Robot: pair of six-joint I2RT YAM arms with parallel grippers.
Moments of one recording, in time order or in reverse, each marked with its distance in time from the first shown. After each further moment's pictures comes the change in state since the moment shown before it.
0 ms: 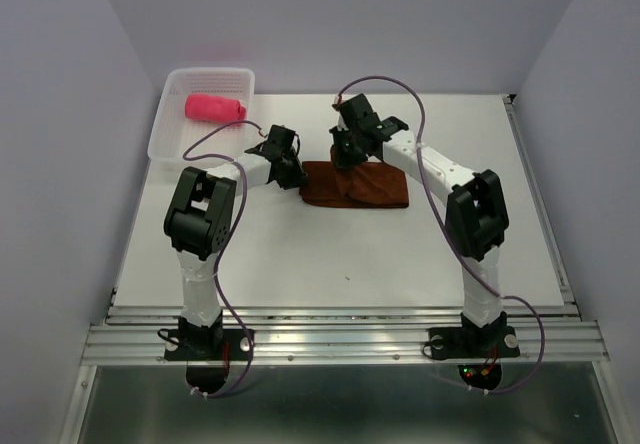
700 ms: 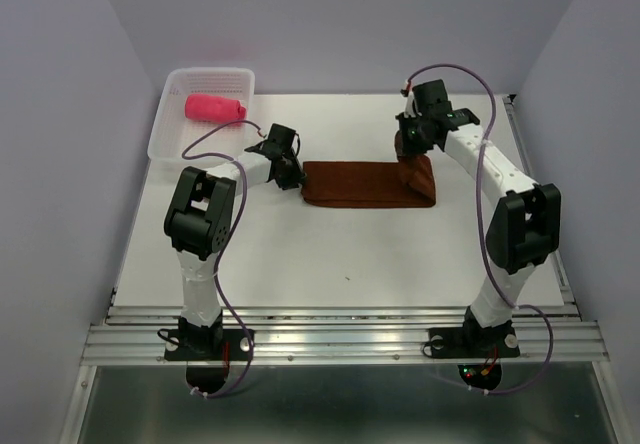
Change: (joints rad) left arm 0.000 0.000 0.022 -0.054 -0.023 0.000; right arm -0.323 -0.242 -0.217 -0.031 0.008 -0.204
